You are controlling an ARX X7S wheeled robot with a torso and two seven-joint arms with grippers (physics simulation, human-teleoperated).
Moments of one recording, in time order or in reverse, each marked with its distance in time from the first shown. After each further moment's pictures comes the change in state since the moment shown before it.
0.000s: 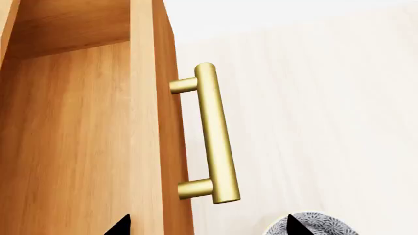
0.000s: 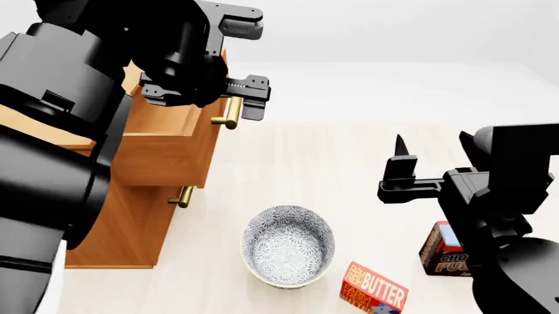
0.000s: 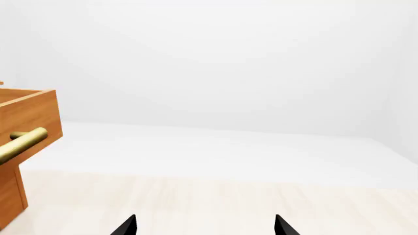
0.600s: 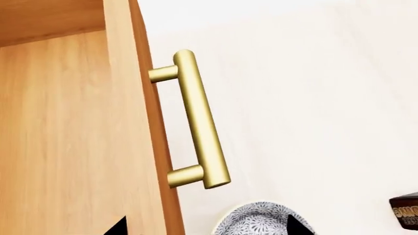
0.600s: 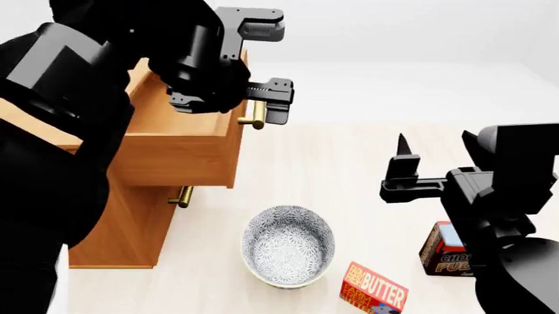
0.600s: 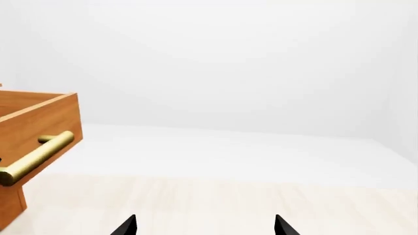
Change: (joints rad) left arm -0.007 0.001 0.278 0.010 -0.380 0.079 0.037; right arm 0.000 0.014 0.009 0.004 0.031 -0.008 0.020
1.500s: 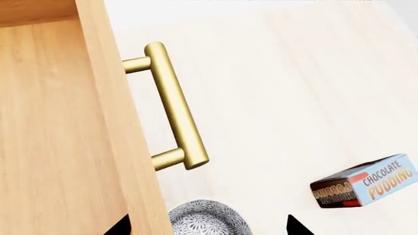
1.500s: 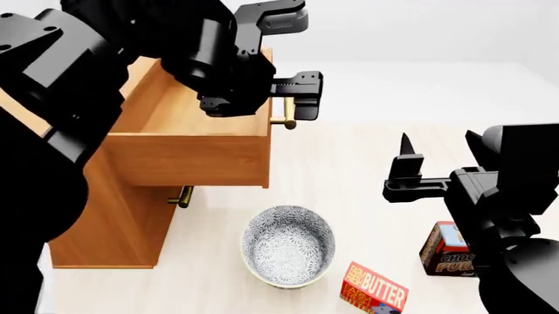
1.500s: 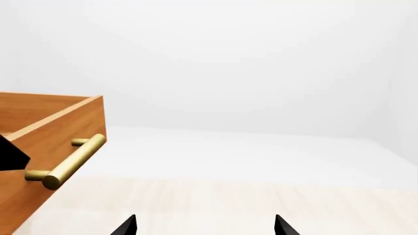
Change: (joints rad) left arm -0.047 -0.006 0.420 0.045 -0.523 0.132 0.099; right arm -0.004 0.022 0.009 0.006 0.044 -0.015 0.030
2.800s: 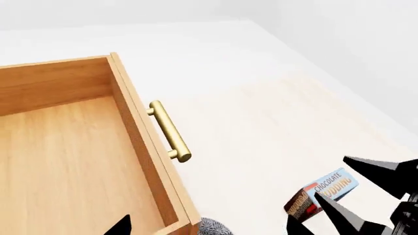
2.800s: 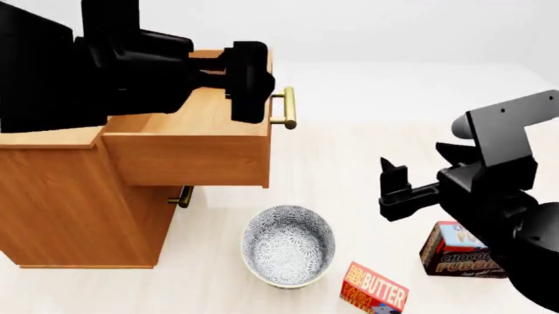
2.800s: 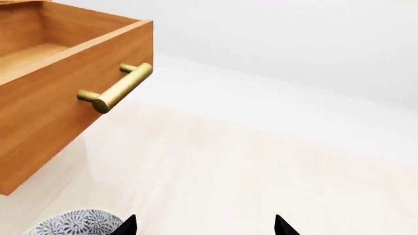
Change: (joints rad) left arm 0.025 -0.714 -0.324 1.198 -0.291 0.329 -0.529; right arm 0.239 0.225 -0.117 0.292 0.639 0.163 0.277
